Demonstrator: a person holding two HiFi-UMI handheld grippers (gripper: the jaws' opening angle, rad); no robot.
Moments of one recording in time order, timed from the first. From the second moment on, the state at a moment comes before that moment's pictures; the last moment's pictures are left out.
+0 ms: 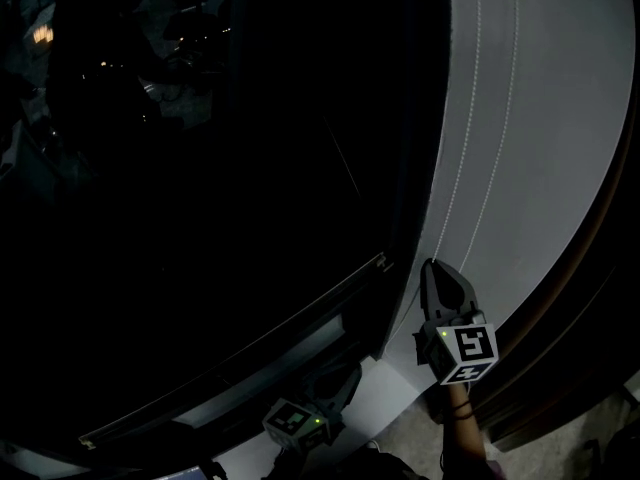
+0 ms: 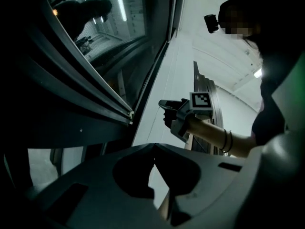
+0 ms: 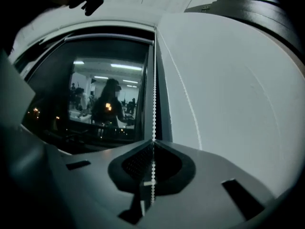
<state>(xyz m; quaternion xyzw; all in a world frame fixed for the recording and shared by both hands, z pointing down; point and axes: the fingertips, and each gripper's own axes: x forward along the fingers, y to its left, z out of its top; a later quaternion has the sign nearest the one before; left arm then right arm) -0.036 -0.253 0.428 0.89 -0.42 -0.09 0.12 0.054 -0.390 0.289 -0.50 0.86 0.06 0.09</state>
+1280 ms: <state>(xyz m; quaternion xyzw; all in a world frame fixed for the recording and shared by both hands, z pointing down) 0.051 -0.279 0.322 0.97 -0.24 -0.09 0.01 0.031 -0.264 0.553 -0.49 0.85 -0.16 -0.07</state>
